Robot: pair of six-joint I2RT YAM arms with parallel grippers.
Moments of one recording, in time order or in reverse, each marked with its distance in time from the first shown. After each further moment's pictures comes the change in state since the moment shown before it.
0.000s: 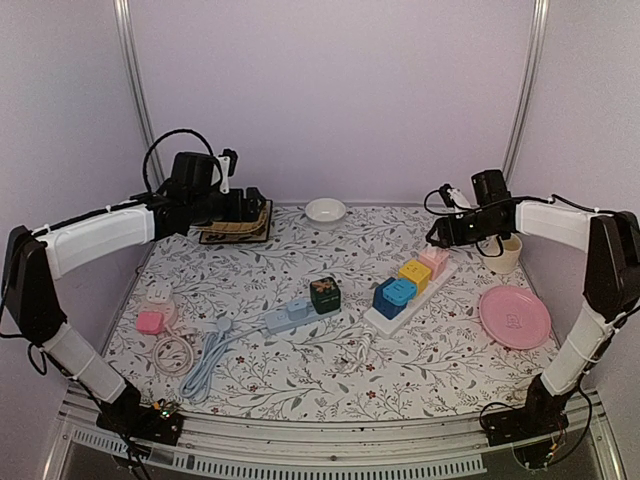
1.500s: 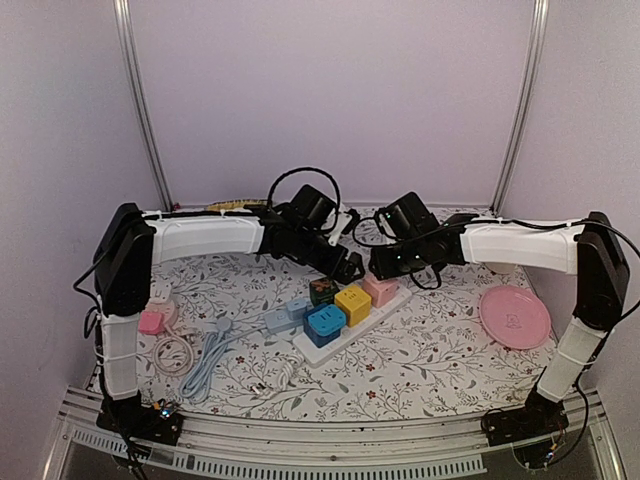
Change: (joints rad) left arm -0.363 0.523 0.424 -0.237 0.222 0.079; right arm 0.541 0.046 0.040 -0.046 0.513 0.389
